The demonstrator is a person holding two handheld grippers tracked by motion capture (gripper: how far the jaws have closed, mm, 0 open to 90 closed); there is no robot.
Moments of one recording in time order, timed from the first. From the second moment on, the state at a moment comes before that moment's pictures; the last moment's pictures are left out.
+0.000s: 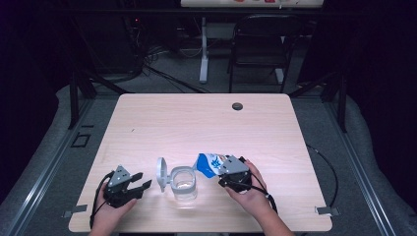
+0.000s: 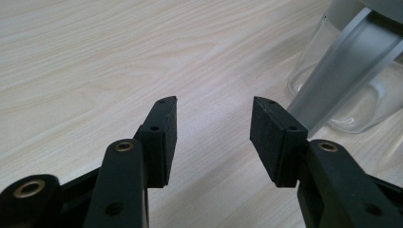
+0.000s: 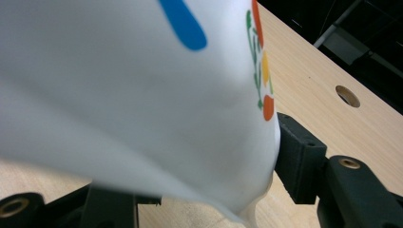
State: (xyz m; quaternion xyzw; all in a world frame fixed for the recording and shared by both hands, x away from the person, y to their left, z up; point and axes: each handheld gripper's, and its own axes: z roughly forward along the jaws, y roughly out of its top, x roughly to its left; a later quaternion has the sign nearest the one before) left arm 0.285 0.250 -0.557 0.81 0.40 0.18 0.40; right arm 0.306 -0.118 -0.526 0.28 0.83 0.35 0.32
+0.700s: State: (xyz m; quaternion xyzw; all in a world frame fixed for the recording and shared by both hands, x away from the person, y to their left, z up) left arm 0.287 0.251 -0.557 0.81 0.40 0.18 0.40; right arm 0.310 -0.107 -0.527 0.25 0.84 0.32 0.36
